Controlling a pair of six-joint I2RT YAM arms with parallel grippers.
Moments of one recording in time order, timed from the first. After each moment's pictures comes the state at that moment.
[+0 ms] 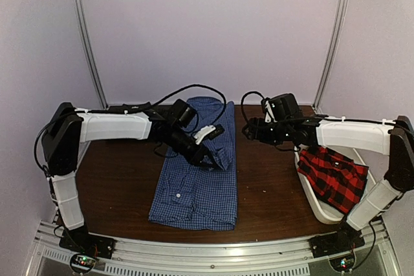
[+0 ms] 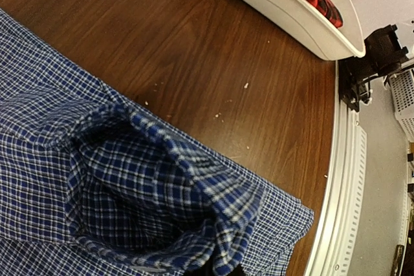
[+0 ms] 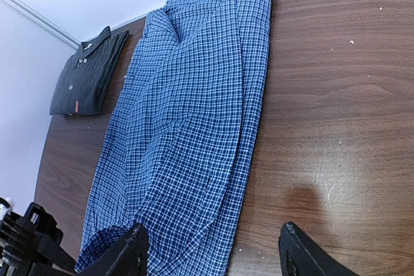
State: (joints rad) left arm -0.79 1.93 1.40 -0.42 0.63 0.03; right arm 0.63 1.53 1.05 -0.14 0.02 0.65
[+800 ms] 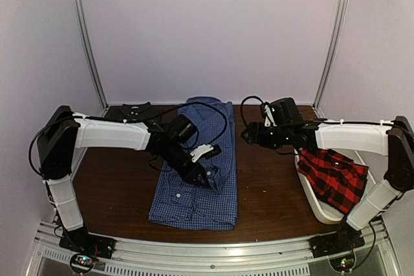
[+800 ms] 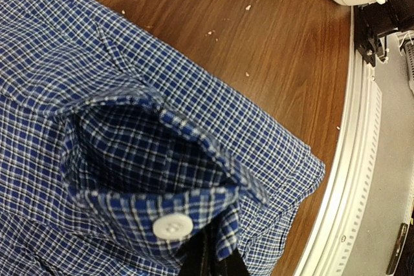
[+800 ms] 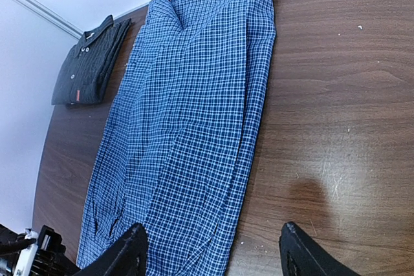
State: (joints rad) left arm -0.86 1.87 1.28 -0.51 0.55 0.04; right arm 0.63 1.54 1.00 -0.11 -0.02 0.65
